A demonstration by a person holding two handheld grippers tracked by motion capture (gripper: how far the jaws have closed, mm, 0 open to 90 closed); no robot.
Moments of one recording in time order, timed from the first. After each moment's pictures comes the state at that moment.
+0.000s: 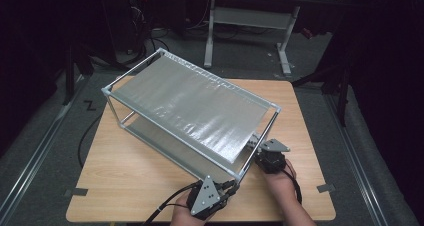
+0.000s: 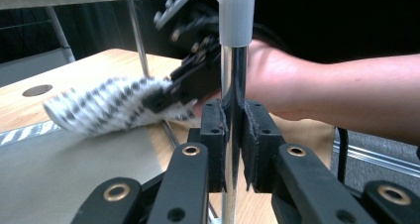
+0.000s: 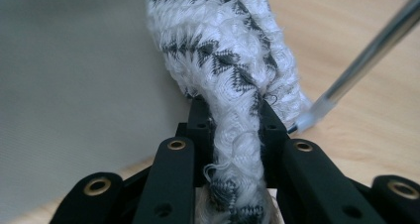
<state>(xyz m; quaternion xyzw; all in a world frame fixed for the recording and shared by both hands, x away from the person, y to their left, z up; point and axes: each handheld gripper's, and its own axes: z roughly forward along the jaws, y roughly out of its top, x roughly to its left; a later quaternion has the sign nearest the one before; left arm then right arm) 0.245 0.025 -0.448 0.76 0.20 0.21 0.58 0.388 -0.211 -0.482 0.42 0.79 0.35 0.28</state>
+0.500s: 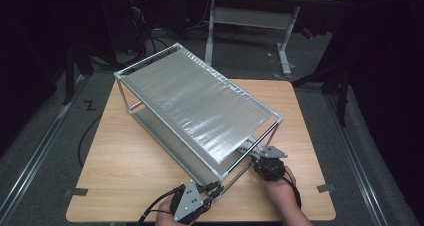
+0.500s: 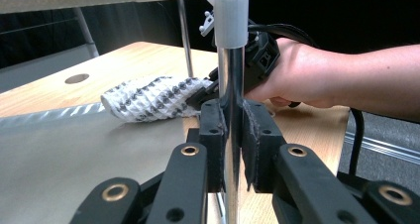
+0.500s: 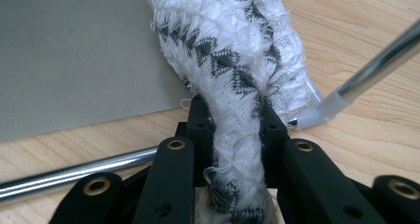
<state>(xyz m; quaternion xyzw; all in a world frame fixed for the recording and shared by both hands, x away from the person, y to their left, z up) 0.232 0.058 -0.446 0.76 0.22 0.23 0.56 0.372 -0.212 -0.493 0.42 0.80 0.33 0.27</state>
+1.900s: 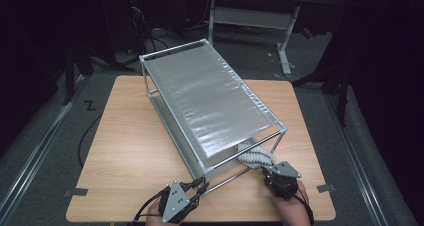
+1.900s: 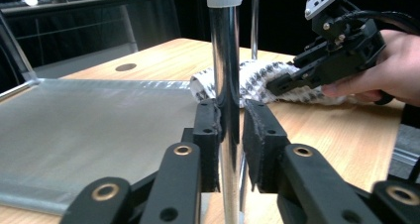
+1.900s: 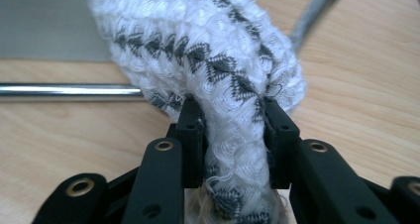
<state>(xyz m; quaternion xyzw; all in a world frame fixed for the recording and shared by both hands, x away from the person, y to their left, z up) 0.231 0.083 -0.464 0.73 0.27 0.29 0.55 0.326 -0.239 -0.498 0.44 0.78 0.32 0.31</state>
